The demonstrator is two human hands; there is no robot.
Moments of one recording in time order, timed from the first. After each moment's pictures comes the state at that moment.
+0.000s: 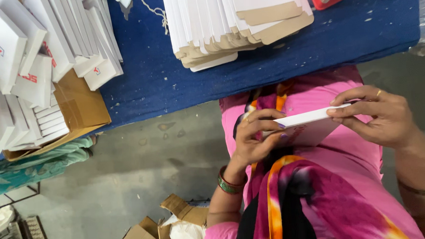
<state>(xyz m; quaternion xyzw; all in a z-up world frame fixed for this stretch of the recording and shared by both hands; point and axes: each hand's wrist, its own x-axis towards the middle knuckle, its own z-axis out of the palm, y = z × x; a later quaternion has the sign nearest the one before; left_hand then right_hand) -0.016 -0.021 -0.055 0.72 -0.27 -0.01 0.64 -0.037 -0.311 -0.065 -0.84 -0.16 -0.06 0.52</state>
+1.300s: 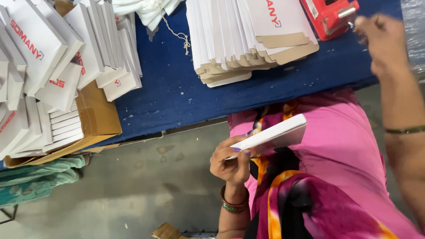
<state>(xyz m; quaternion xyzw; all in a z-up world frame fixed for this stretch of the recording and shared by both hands) -0.039 0.033 -0.071 0.66 -0.17 0.29 0.67 0.131 -0.362 -0.148 -0.72 0.15 -0.11 0.67</state>
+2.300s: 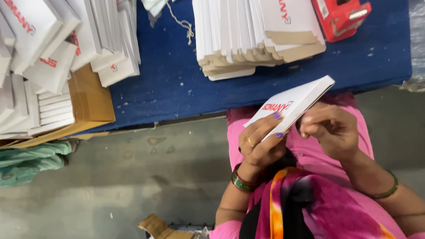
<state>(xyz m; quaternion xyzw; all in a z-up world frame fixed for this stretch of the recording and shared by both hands) -0.004 -0.022 -0.044 0.72 -0.29 0.43 0.47 -0.022 -0.211 -0.070 -0.58 -0.17 -0.05 0.80</state>
